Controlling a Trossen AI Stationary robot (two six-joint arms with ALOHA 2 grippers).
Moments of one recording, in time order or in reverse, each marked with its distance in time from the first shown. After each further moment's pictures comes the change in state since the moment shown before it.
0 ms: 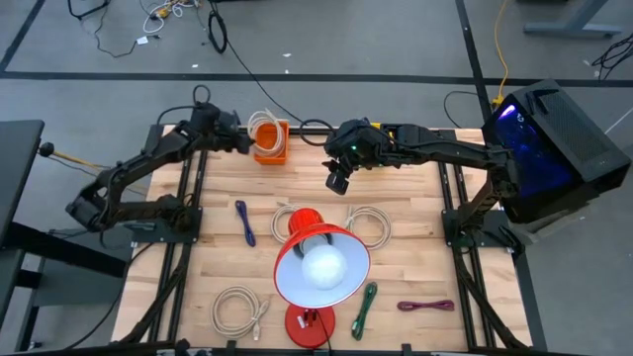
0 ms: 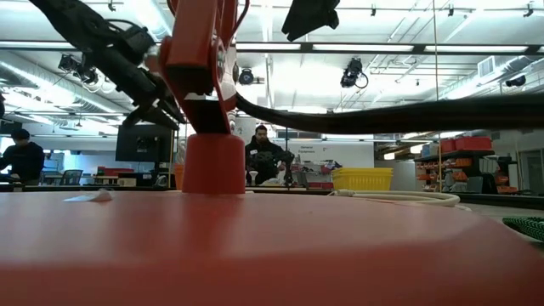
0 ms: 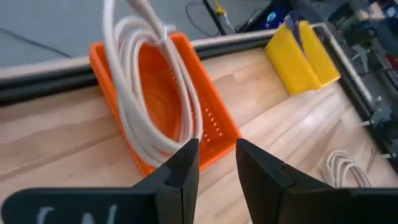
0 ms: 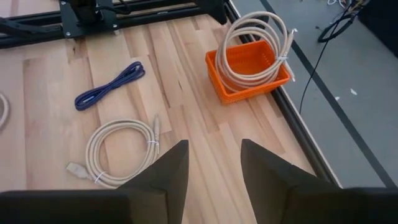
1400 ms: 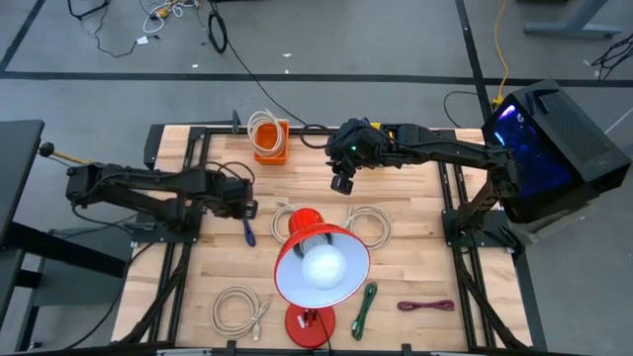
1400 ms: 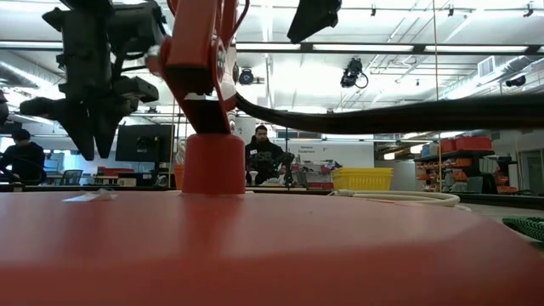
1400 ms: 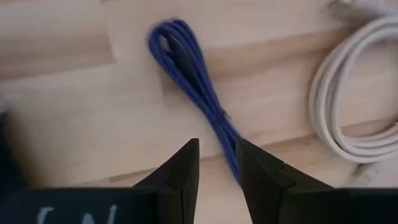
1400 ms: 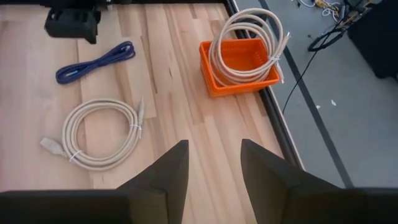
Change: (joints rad) left arm -0.888 0.043 0.000 -0.641 -0.342 -0.939; right arm -0.002 0.000 0.000 -0.040 0.026 -0.141
